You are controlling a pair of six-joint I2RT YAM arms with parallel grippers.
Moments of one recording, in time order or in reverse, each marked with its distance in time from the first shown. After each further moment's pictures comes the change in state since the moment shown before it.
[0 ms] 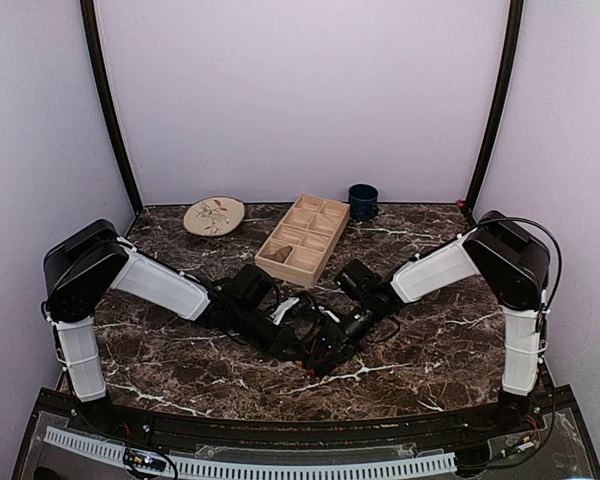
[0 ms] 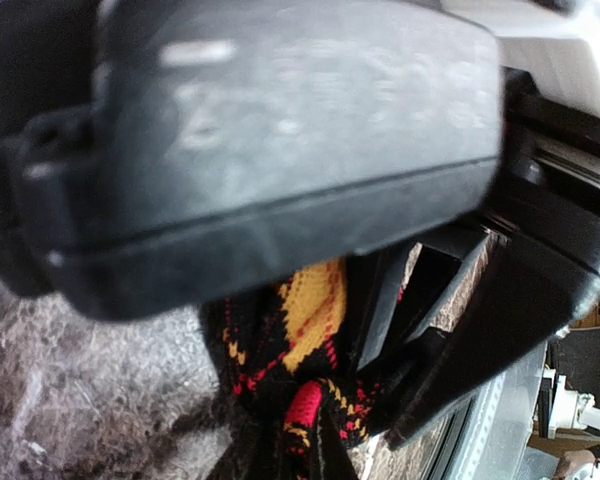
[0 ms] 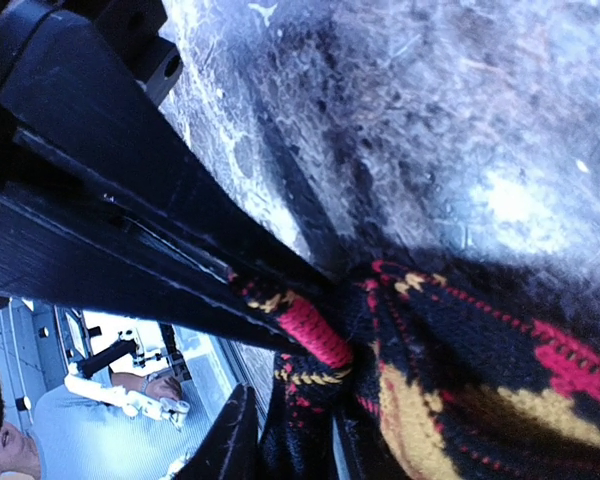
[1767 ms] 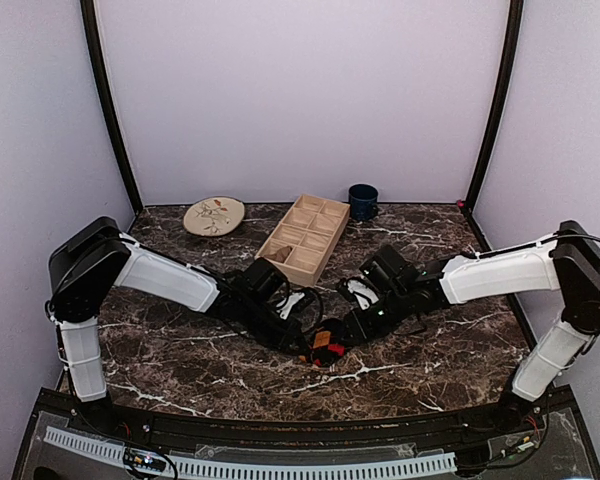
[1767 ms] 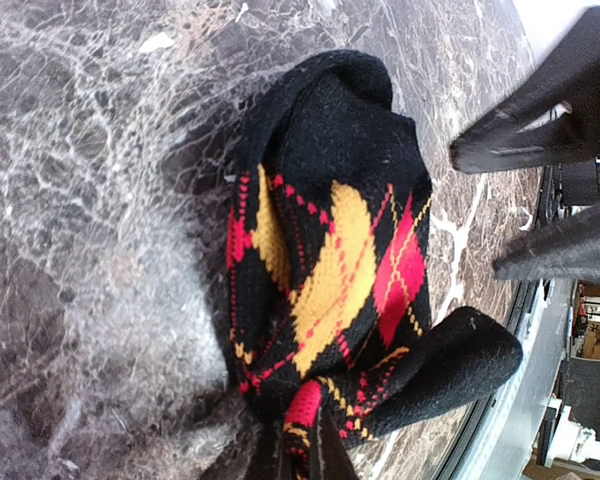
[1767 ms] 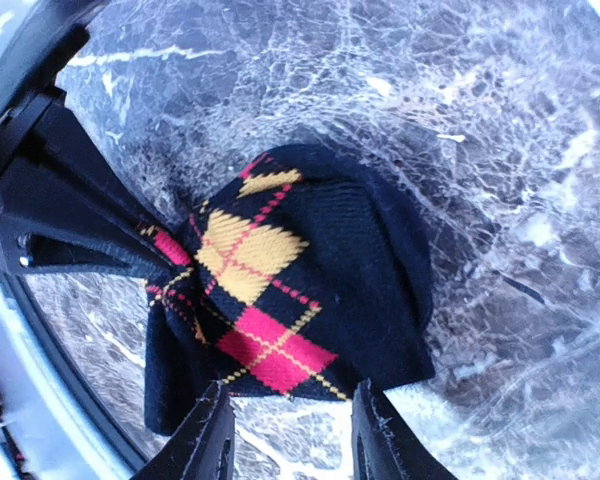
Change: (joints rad) left arm -0.009 0.026 0.119 -0.167 -0.104 -0.042; right arm 0.028 -0.393 -0.178 -0.070 0.657 -0.008
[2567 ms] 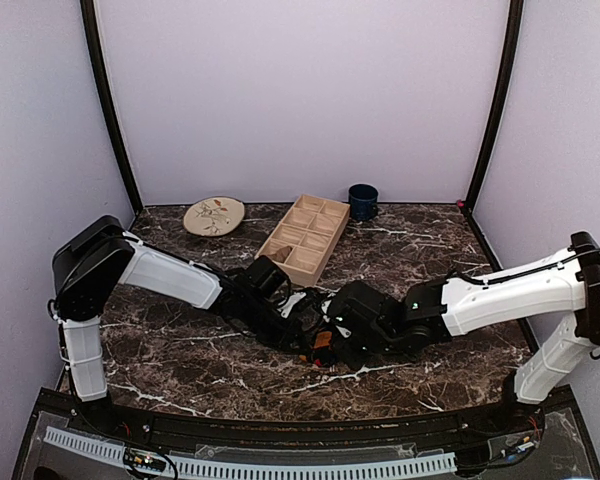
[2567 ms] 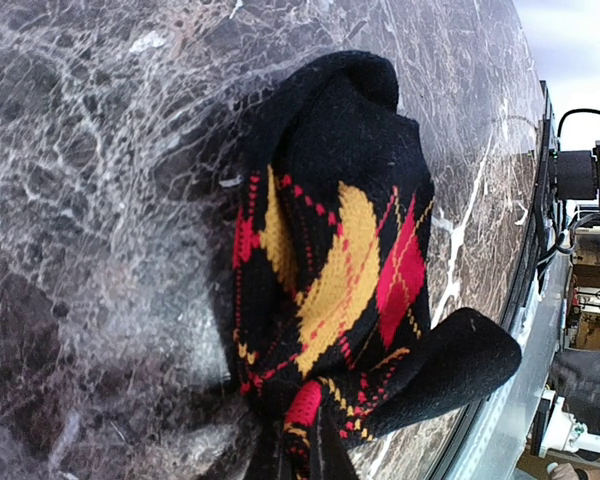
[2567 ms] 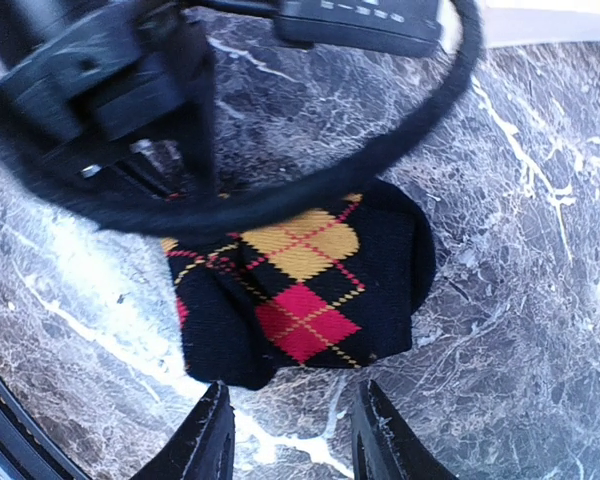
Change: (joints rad) left arm 0.004 0.025 0.035 -0.041 0.039 0.021; right arm 0.367 -0.075 0.069 -0.133 0.632 -0.133
